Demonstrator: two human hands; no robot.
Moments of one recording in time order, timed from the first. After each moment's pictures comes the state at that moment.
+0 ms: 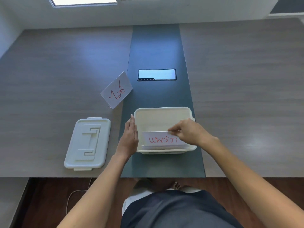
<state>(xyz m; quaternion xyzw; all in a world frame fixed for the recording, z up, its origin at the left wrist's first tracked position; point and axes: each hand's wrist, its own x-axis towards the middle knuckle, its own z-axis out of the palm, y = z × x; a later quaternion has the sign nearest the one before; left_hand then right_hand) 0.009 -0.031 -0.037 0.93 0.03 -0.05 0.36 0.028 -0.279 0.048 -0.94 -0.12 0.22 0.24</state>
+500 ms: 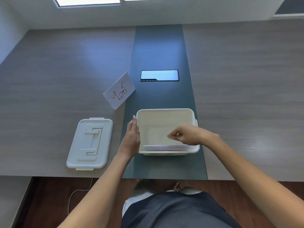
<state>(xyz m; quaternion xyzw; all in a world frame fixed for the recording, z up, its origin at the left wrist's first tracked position) 0.005 -0.029 -0.035 0.93 0.00 -0.04 0.36 0.045 -0.279 0.031 -0.89 -0.19 0.34 0.22</state>
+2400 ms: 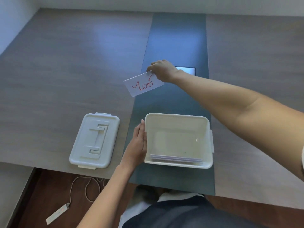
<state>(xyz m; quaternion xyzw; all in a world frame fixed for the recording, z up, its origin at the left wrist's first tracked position) 0.006 -0.021 -0.044 0.92 0.00 -0.01 0.40 0.306 -0.136 0.041 -0.93 -0.36 0.03 0.05</state>
